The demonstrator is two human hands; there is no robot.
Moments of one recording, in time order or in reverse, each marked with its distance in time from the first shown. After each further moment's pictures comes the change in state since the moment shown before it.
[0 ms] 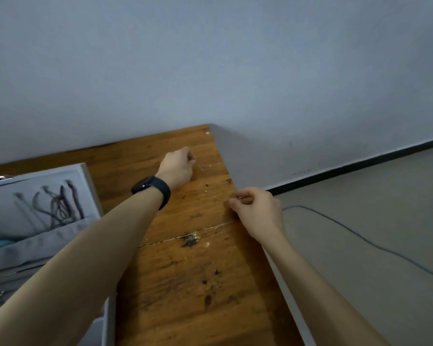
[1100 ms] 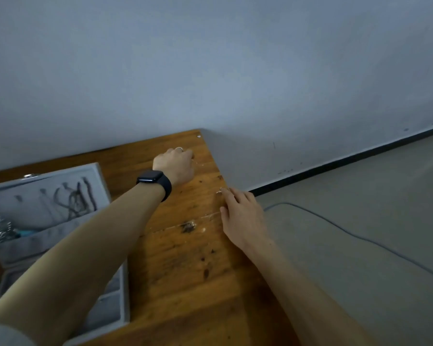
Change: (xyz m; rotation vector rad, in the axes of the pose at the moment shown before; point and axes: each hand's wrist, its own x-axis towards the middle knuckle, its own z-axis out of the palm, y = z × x) left_hand -0.033 0.024 -0.029 0.501 -0.054 0.162; right_hand -0.043 0.014 0.013 -0.526 0.098 -0.425
